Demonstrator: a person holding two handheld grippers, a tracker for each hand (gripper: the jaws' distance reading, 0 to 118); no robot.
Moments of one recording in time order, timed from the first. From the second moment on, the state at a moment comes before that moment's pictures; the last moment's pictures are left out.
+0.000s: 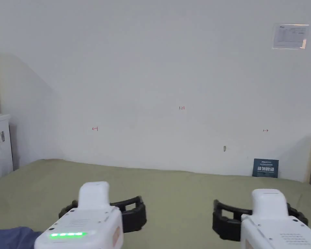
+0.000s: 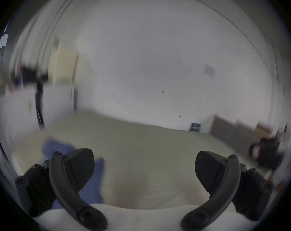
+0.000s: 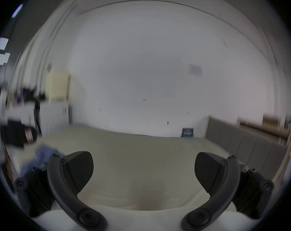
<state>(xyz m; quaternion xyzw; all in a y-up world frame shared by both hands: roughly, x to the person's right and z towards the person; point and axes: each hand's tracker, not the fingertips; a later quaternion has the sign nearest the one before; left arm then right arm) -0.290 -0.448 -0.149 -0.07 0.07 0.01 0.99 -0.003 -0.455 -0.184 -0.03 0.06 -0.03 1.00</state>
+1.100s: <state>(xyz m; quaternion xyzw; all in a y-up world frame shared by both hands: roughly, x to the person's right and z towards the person) -0.277 -0.446 -0.160 -0.08 0.04 0.01 1.00 -0.008 -0.454 -0.177 -0.03 -0.02 0.02 1.00</state>
